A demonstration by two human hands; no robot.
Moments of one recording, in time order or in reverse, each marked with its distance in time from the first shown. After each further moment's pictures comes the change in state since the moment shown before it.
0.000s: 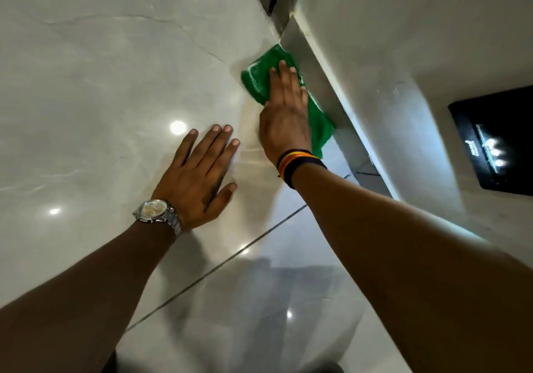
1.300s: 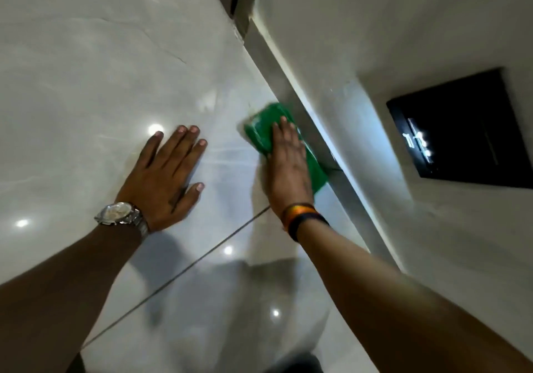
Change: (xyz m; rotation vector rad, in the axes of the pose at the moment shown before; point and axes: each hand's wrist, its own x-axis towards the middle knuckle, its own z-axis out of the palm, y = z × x) left_hand 0.000 0.001 -0.002 -0.004 0.020 0.007; right_hand -0.092 0.066 -0.016 -0.001 -0.035 0.060
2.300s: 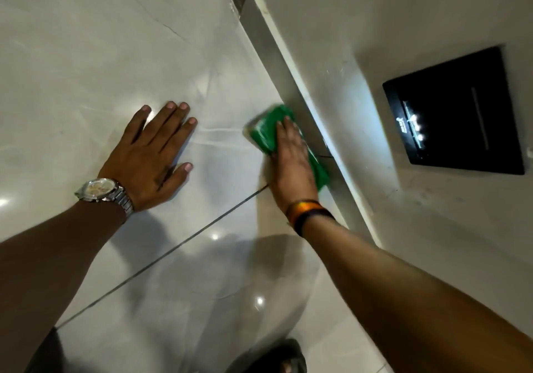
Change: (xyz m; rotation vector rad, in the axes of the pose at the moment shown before) left_hand -0.001 0.001 0.000 -0.027 -0.032 -0.007; right_hand -0.018 0.023 -0.015 -0.028 -0.093 0.033
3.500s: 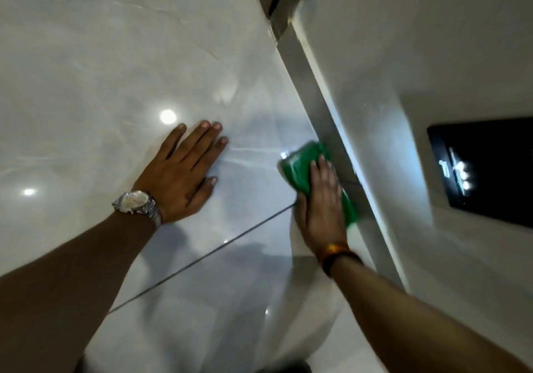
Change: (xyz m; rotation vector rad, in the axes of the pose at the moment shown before) left_hand 0.002 0.000 -0.003 0.013 -0.012 -0.008; right_hand -0.030 0.019 0.001 -0.015 -0.021 -0.041
